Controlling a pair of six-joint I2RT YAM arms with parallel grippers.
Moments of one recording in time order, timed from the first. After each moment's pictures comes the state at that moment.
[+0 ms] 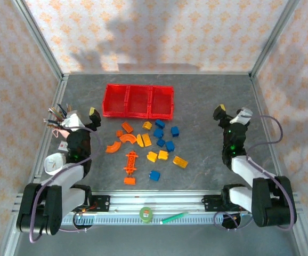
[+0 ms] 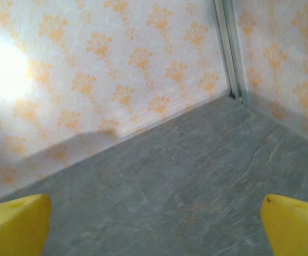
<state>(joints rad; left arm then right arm) -0.01 1.04 0.23 0.88 -0.29 -0.24 0.05 1.10 0.34 0.67 0.28 0.42</state>
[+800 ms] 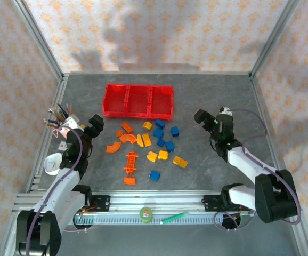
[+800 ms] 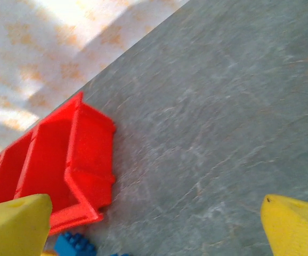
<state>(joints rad) -0.04 0.82 0.31 0.24 -0.13 -0.71 0.23 1.17 0.49 0.25 0.02 0.71</state>
